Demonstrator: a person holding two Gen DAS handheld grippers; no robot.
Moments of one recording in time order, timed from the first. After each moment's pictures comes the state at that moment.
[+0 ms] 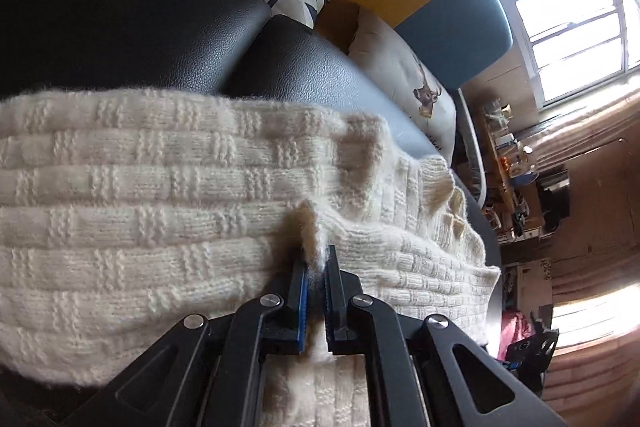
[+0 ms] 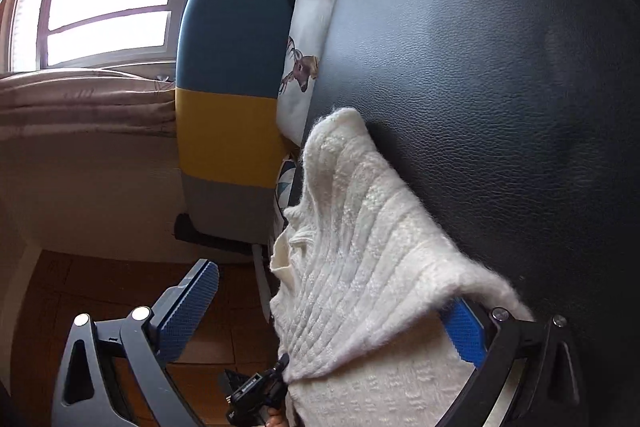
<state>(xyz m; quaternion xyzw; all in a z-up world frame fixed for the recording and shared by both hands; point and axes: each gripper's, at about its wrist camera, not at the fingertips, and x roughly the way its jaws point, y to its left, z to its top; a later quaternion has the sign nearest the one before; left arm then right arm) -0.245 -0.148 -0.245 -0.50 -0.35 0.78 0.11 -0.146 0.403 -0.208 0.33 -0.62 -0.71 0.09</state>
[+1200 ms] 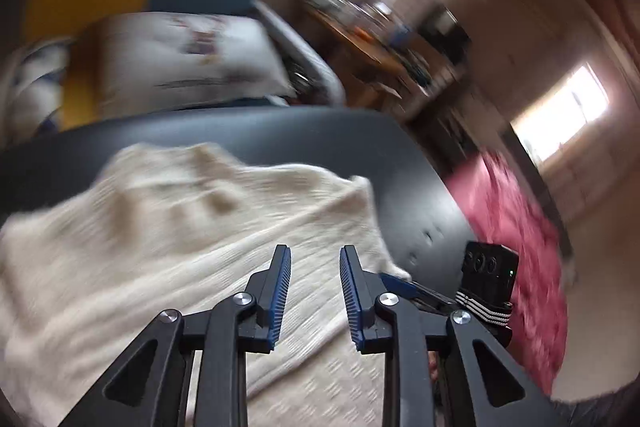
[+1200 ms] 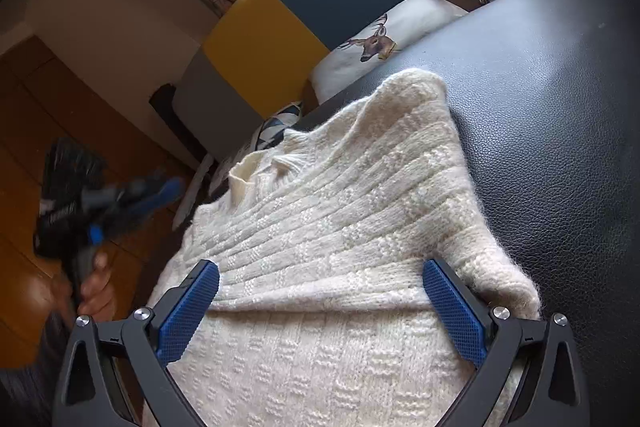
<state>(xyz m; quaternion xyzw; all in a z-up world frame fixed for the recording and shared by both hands) -0.298 0.124 -0.156 -0.49 -0.08 0.77 0.41 -0.146 0.338 -0.190 0.35 -0.33 -0.86 0.16</state>
